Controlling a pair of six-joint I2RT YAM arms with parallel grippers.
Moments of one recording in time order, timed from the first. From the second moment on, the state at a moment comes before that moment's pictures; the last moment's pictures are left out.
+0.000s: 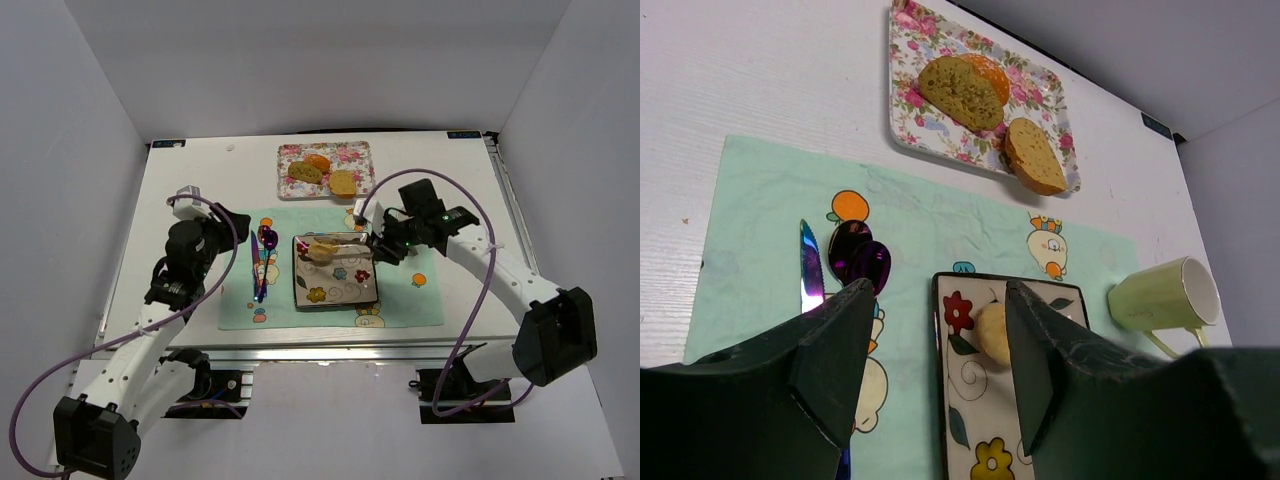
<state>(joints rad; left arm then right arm) -0.27 0.85 0.60 0.02 -0.07 -0.60 0.50 1.37 1.05 -0.67 -0.48 -0.74</state>
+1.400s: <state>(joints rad) -0.27 0.84 0.60 0.04 -0.07 -0.60 0.44 1.71 1.40 -0.43 -0.19 -0.84</state>
